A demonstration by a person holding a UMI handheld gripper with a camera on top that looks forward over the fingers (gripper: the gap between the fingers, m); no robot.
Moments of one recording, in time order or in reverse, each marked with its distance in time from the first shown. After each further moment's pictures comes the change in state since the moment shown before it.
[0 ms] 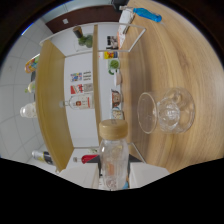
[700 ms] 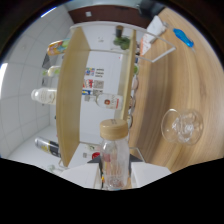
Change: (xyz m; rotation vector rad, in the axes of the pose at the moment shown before) arm -0.046 -0.001 -0.013 0.004 -0.024 -0.205
